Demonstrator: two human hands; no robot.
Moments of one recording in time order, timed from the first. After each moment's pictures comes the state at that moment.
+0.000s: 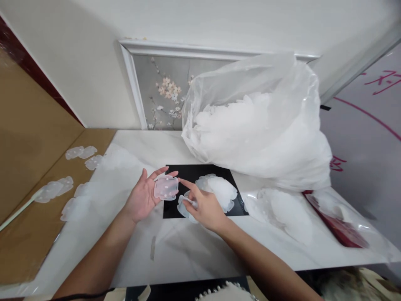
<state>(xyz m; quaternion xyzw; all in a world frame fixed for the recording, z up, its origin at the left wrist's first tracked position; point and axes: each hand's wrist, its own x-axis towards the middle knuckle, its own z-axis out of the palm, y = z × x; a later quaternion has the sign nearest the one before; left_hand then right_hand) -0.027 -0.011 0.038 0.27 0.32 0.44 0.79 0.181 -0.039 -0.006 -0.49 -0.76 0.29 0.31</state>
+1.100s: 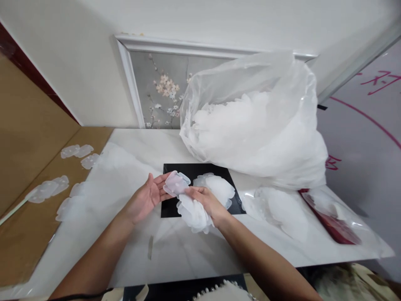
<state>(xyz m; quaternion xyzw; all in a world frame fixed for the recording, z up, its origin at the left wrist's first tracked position) -0.025 -0.009 0.019 0.35 0.30 0.39 0.80 0.178 -0.031 0.001 -0.43 -0.31 0.76 0.38</state>
